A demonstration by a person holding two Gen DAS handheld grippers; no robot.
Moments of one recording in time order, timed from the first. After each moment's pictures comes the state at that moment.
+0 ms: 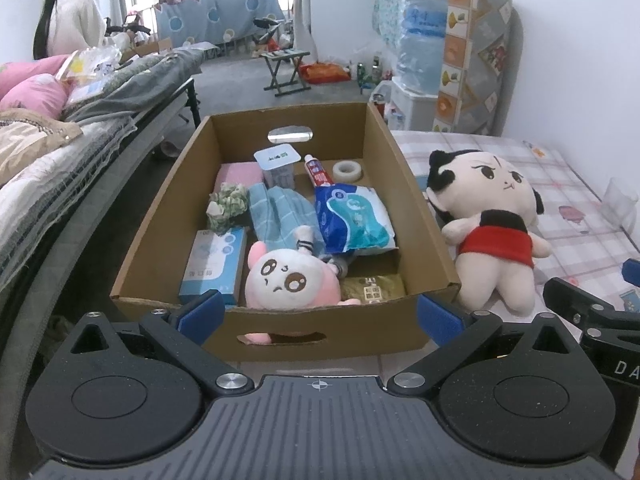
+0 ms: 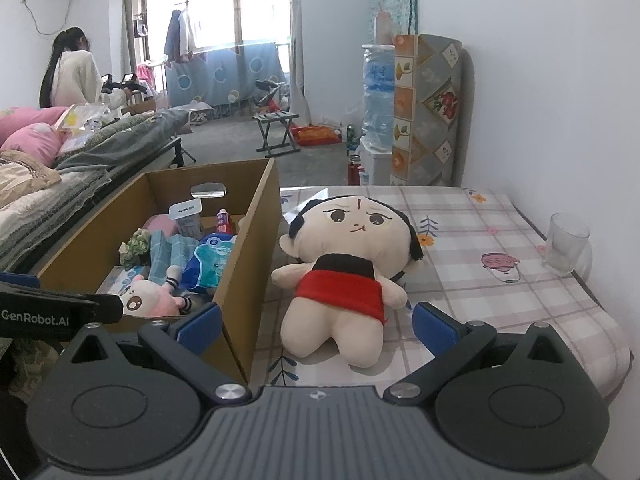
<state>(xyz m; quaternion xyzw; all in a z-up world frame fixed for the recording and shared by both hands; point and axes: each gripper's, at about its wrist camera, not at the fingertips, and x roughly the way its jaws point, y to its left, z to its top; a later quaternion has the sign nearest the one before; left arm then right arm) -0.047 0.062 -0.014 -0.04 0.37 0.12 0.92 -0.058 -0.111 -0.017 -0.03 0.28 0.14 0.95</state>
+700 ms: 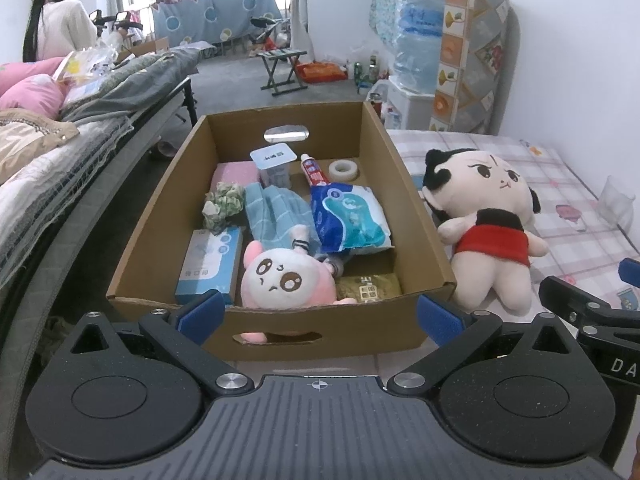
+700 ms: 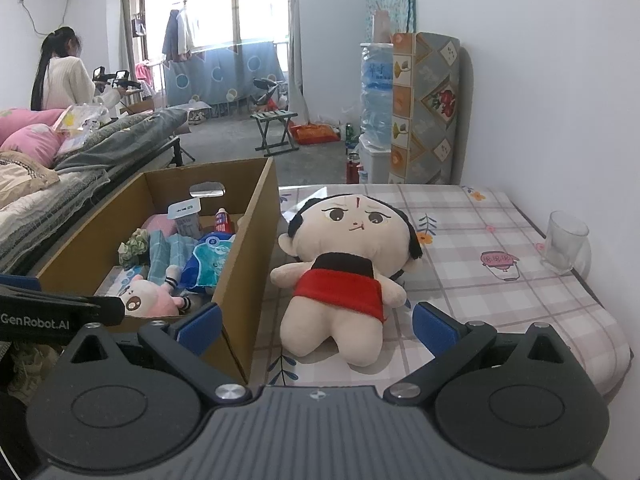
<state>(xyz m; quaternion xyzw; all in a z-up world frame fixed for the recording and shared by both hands) -0.046 0.058 -0.014 -0.04 0.37 0.11 0.92 -0.057 -0.112 -0.017 -0.02 0.28 0.14 0.95</state>
